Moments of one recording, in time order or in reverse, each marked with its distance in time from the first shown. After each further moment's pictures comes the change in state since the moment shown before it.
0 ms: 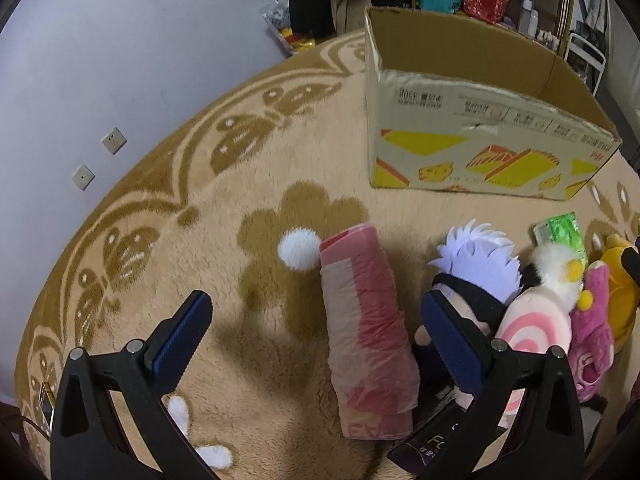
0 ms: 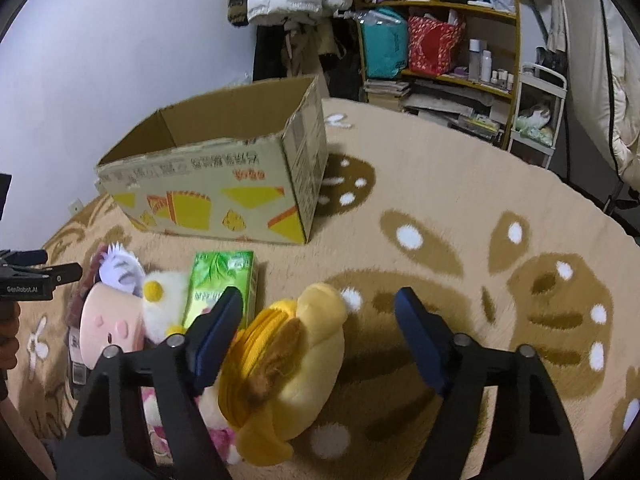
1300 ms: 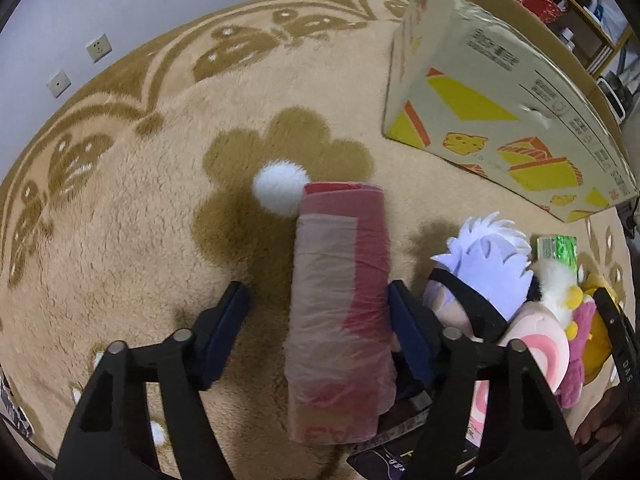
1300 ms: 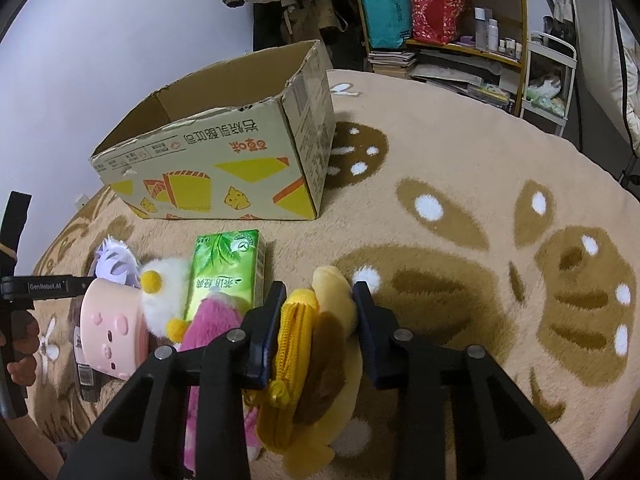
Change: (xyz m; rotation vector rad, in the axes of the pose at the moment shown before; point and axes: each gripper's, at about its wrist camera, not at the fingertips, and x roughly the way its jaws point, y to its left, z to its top) left arm 0.042 0.015 -0.011 -0.218 0.192 -0.166; right arm 0.024 0.002 -0.005 0.040 0.110 0.051
